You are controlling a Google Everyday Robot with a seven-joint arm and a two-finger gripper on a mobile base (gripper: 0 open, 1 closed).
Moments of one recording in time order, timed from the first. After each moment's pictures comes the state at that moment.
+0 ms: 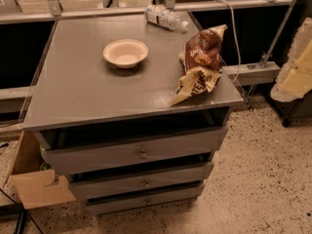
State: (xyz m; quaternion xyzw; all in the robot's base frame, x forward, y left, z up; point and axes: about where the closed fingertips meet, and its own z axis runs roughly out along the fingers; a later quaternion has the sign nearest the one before) arm 0.401 -0.167 1.092 -0.61 0.73 -0.13 0.28
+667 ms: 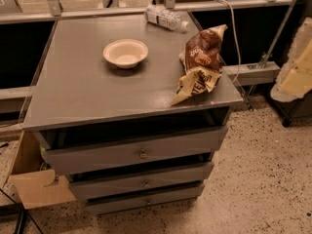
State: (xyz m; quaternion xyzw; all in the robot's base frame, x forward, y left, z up) arm 0.401 -0.167 1.092 -0.61 0.73 -0.13 0.28
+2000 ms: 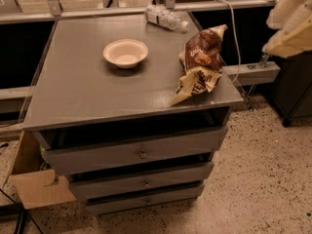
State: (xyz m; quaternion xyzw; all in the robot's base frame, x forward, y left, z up) arm 0.401 -0.167 1.092 -0.61 0.73 -0.13 0.28
